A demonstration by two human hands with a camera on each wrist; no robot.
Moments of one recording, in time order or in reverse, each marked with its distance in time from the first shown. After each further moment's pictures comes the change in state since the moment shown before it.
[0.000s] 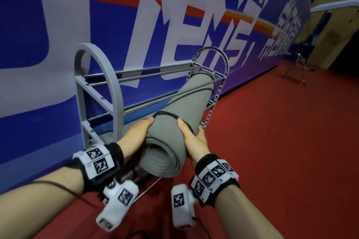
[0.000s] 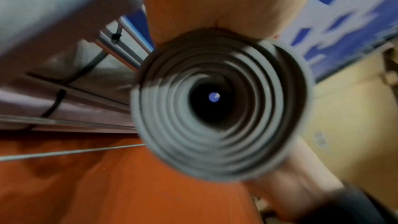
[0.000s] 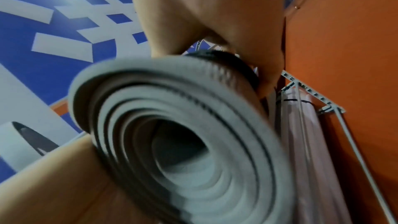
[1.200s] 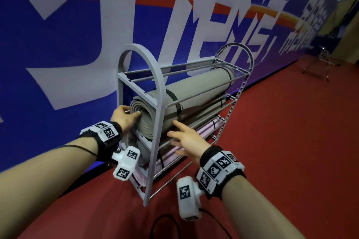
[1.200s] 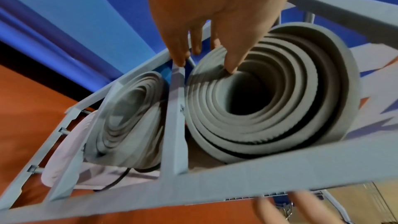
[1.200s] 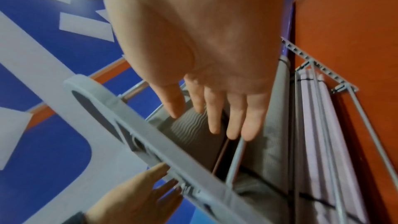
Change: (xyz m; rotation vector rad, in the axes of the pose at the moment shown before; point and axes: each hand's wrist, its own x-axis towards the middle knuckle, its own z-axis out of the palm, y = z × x) left_hand 0.030 -0.024 -0.128 0.193 0.494 0.004; right_hand -0.062 -0.006 0.085 -0.292 -0.438 0.178
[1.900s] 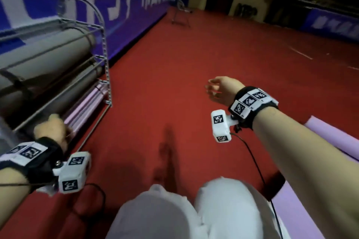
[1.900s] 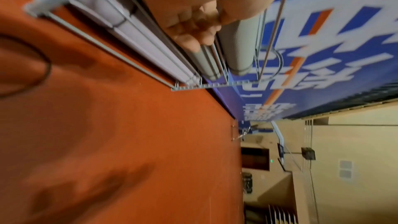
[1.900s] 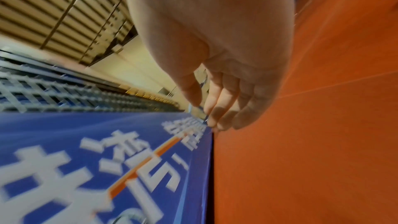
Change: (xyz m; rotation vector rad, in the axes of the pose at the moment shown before) left_hand -0.184 -0.004 0.125 -0.188 -0.176 -0.262; right_hand -0.327 0.087 -0.271 0.419 0.955 0.054
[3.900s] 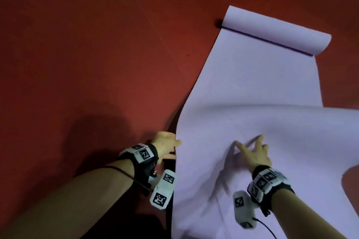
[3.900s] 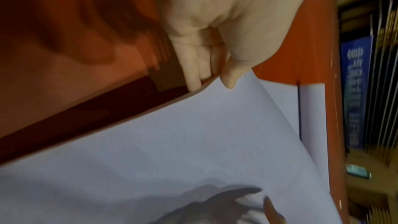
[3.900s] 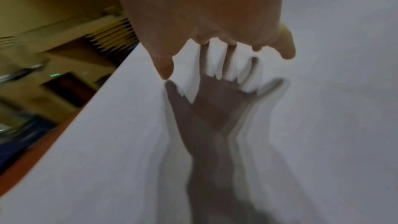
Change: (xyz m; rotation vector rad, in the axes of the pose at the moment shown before) left_hand -0.363 -0.388 0.409 0.924 -1.258 -0.269; right_hand 0.009 0.464 -0.424 -0.468 0.742 0.714
